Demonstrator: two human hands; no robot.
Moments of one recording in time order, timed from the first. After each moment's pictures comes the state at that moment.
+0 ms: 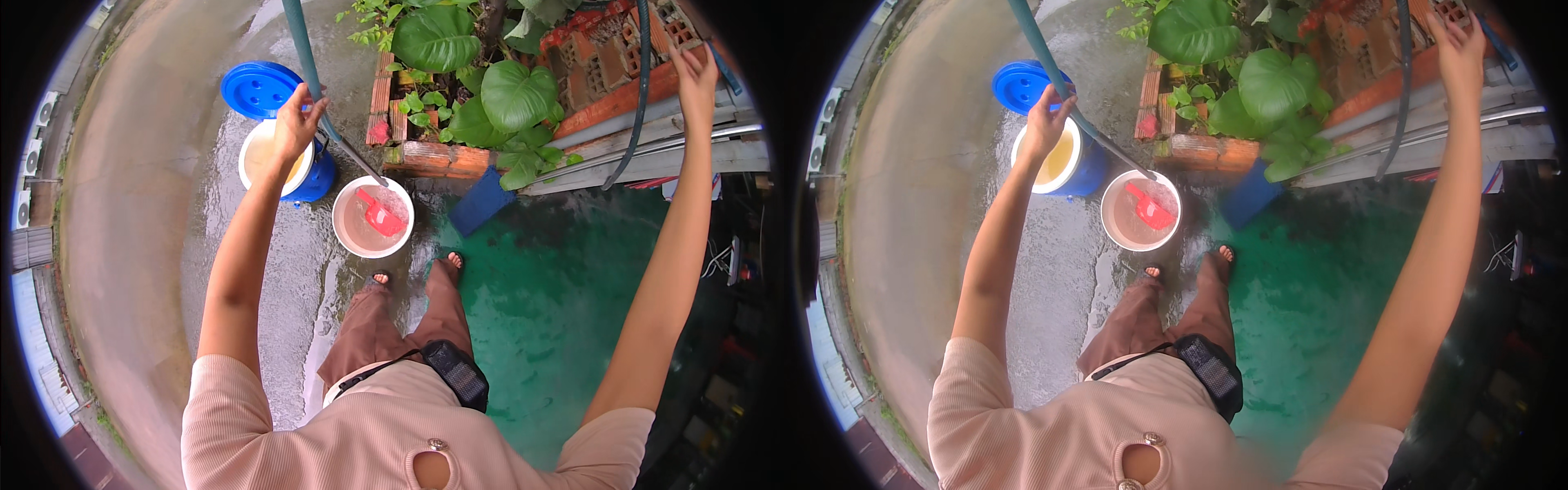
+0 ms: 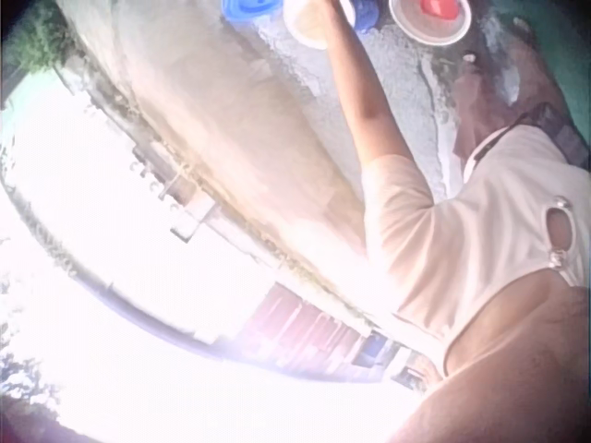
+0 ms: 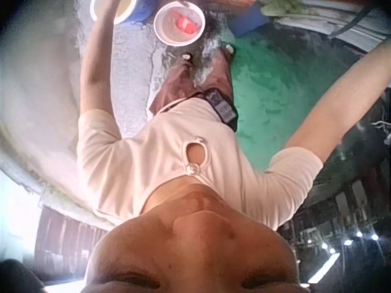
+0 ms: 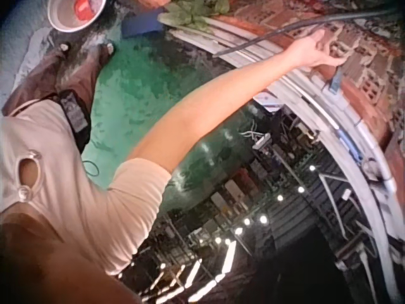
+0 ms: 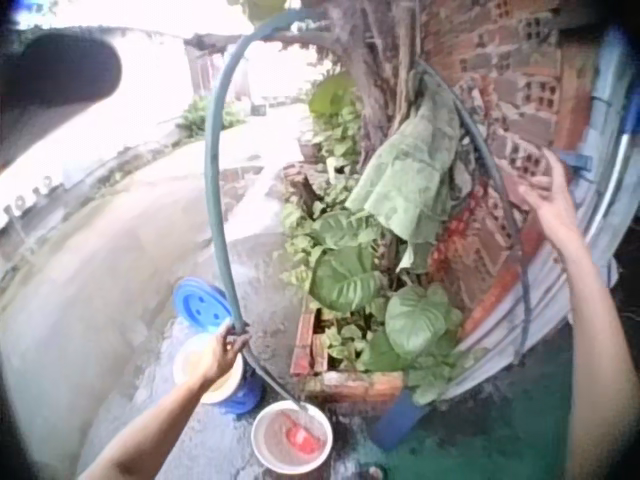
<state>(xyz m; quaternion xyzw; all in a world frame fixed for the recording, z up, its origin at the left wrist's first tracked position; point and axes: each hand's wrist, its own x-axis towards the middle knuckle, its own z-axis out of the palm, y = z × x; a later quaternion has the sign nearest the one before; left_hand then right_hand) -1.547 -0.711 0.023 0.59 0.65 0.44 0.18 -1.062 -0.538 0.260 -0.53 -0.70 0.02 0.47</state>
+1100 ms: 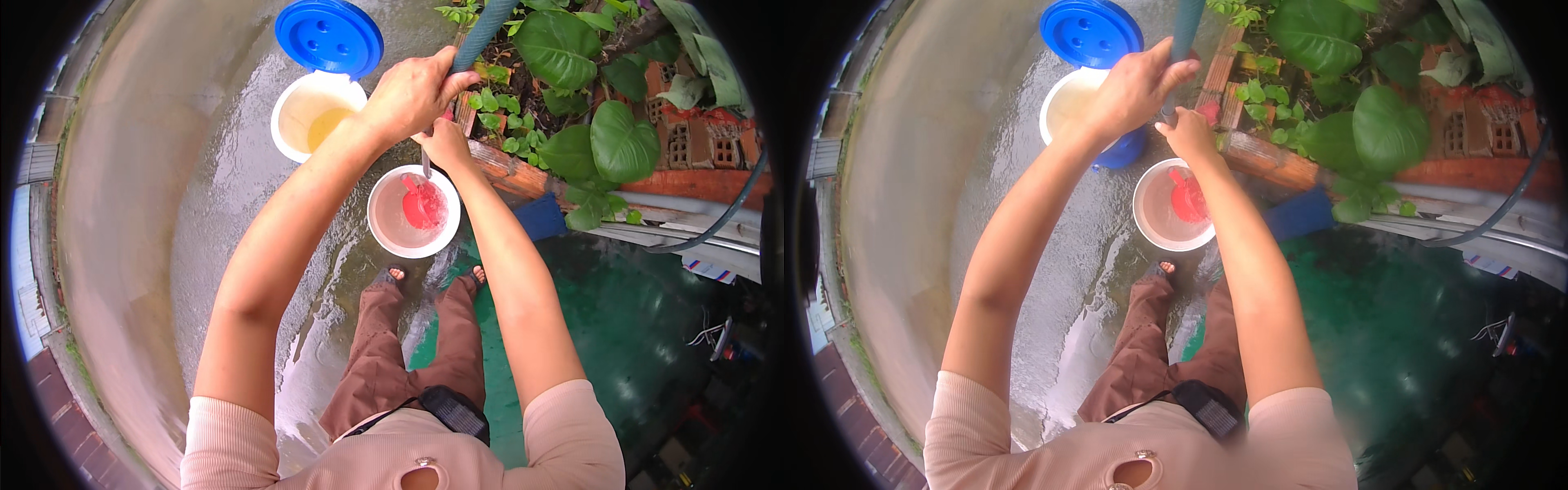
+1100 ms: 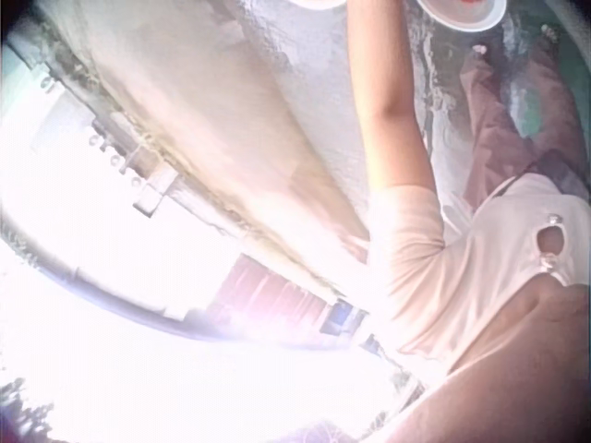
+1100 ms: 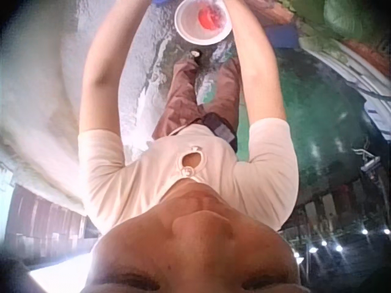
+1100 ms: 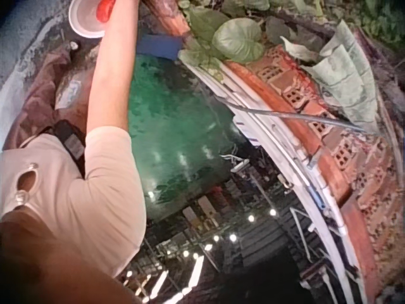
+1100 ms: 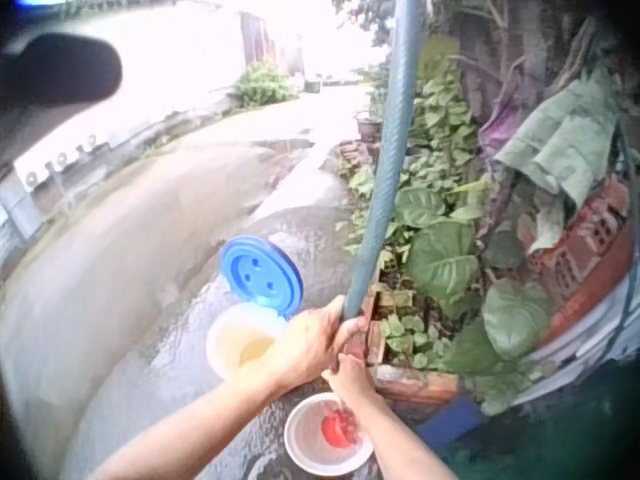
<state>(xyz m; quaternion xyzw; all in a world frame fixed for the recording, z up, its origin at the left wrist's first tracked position) -1.564 -0.723 0.019 0.65 0.65 0.35 0.20 -1.453 -0.678 -0.126 -0.43 -0.80 0.40 0.12</state>
